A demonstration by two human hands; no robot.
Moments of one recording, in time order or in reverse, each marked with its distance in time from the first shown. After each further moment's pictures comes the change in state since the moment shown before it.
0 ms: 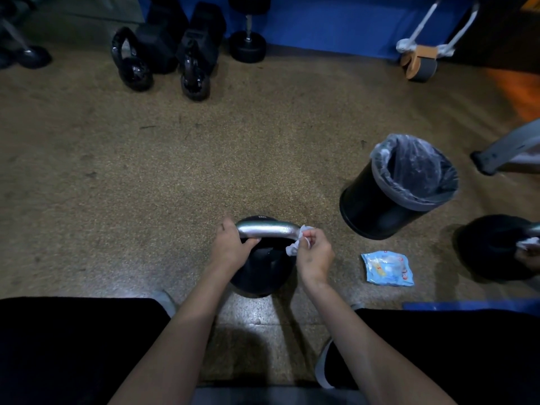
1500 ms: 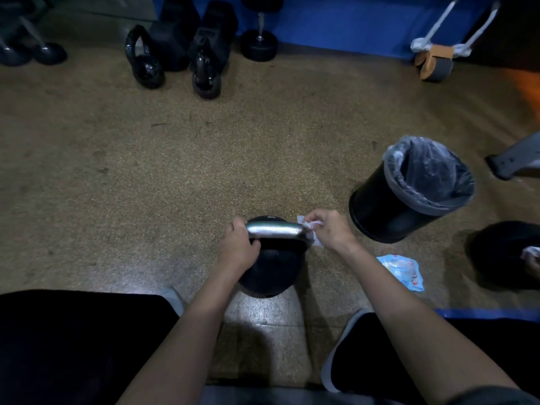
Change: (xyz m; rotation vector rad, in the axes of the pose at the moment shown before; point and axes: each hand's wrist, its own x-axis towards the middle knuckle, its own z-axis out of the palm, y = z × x) left_hand 0.003 -0.006 0.000 0.029 0.001 0.035; right_hand 0.060 -0.039 -0.021 -0.465 -0.497 -0.150
